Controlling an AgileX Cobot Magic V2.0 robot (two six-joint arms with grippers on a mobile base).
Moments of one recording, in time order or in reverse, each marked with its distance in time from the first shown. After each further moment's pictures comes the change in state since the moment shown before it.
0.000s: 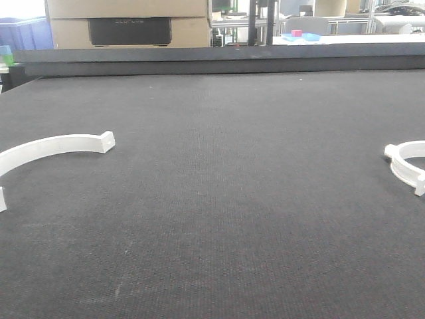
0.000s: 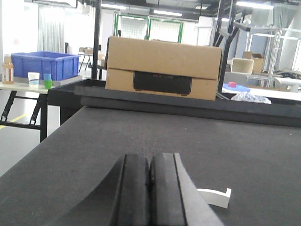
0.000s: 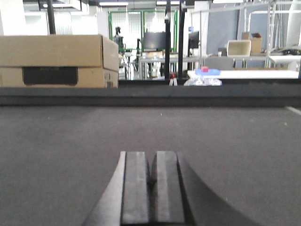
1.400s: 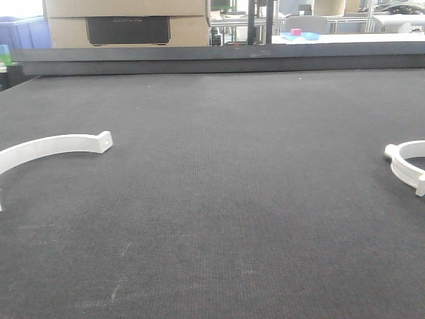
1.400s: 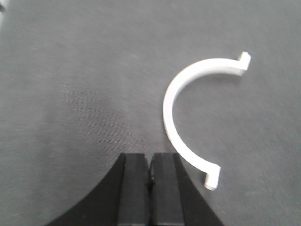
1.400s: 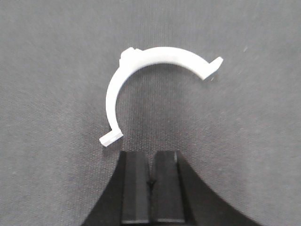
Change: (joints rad) left arm -0.130 0.936 -0.866 0.128 0.885 0.000; right arm 0.000 1.084 -0.734 -0.005 0.727 0.002
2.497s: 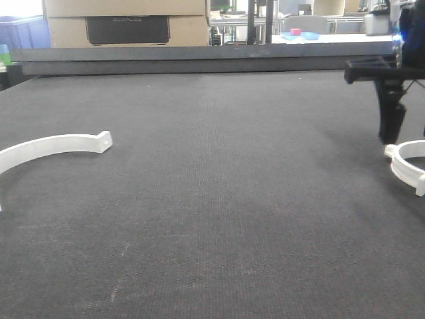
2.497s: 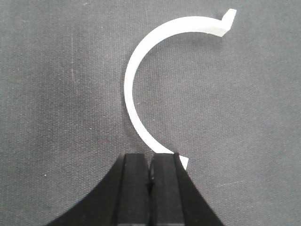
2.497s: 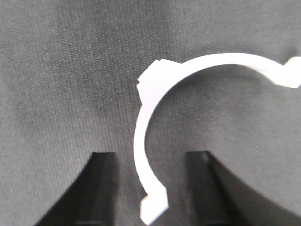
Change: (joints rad) left arm -0.016 0.232 -0.068 -0.124 0.030 0.000; right arm 0.115 0.674 -0.582 -0.058 0.396 0.315
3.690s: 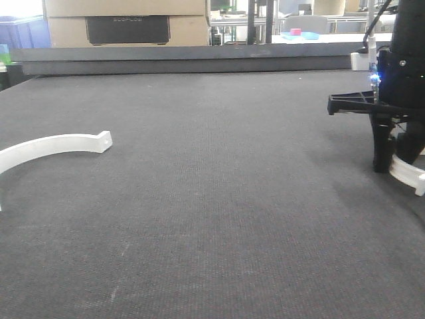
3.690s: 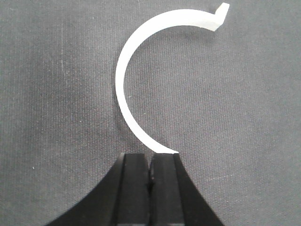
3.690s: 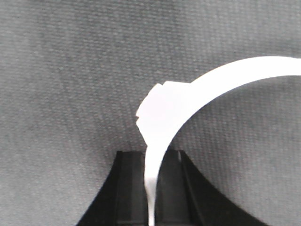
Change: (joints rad) left arm 0.000 0.000 -0.002 -0.034 0.022 -0.029; right arm 0.002 0.108 -0.008 0.015 -0.050 0.061
